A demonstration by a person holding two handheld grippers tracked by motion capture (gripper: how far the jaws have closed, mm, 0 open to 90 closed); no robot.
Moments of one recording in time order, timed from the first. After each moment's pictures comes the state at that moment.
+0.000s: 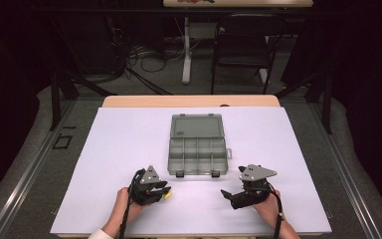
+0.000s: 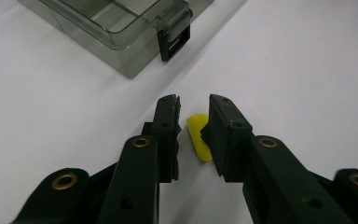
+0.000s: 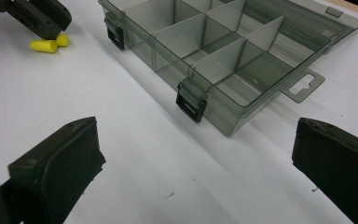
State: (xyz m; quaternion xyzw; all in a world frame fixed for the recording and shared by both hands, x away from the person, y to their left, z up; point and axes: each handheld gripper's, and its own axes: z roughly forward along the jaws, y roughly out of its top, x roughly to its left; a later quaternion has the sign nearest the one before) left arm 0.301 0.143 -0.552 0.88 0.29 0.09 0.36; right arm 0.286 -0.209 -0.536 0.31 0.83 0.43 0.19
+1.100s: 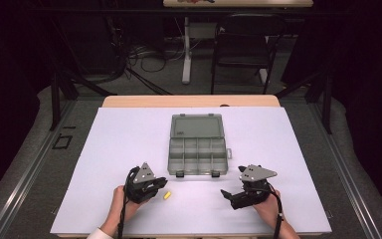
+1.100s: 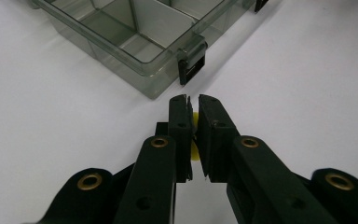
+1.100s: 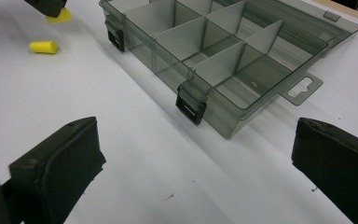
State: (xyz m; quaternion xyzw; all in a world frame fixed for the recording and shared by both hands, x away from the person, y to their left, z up) left arm 0.299 0.152 -0.540 0.86 0.29 0.13 0.39; right arm 0.285 -0.209 -0.535 0.30 0.83 0.43 0.20
